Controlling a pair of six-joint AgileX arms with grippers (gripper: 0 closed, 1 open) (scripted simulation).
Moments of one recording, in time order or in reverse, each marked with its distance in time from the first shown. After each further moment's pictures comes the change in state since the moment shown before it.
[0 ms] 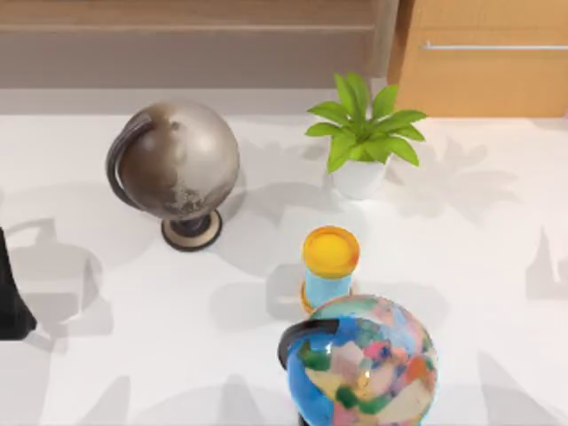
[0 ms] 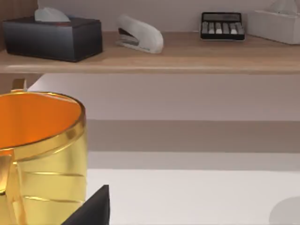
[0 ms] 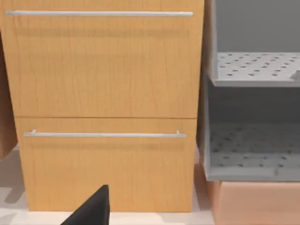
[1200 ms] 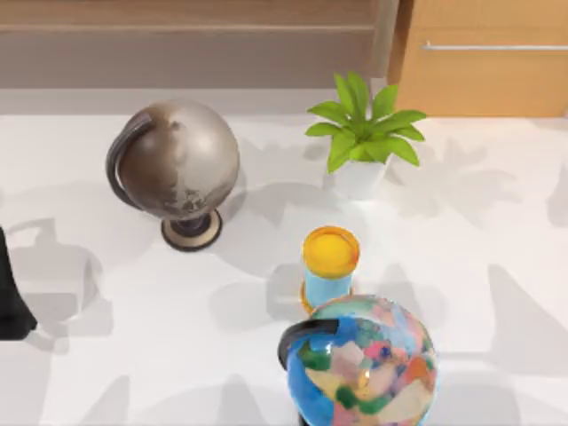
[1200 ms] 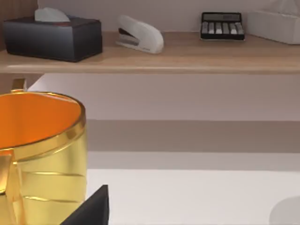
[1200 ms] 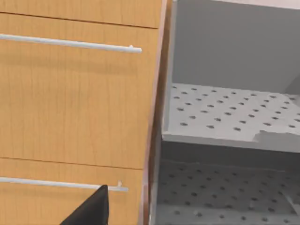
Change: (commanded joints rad) left arm 0.000 0.000 0.000 0.000 0.000 0.000; right arm -0.183 0.674 0.261 0.403 -0.166 -0.090
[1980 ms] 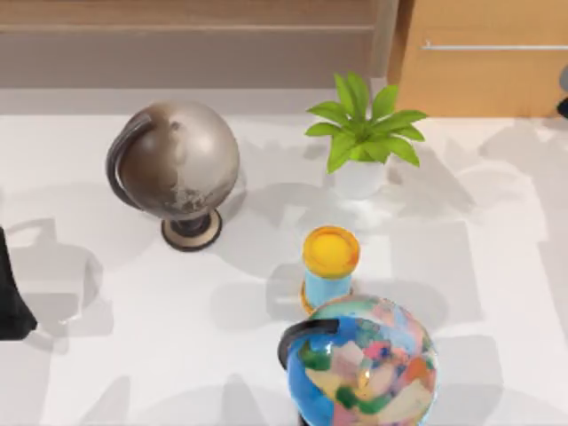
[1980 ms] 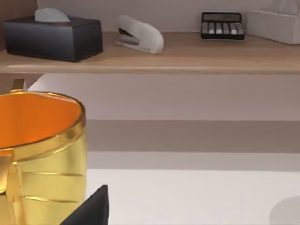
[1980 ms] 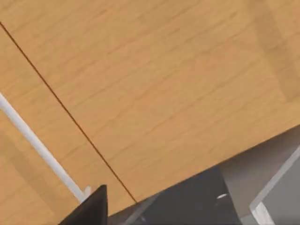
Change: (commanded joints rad) left arm 0.000 0.000 0.000 0.000 0.000 0.000; right arm 0.308 0.758 0.333 0.405 0.327 -0.932
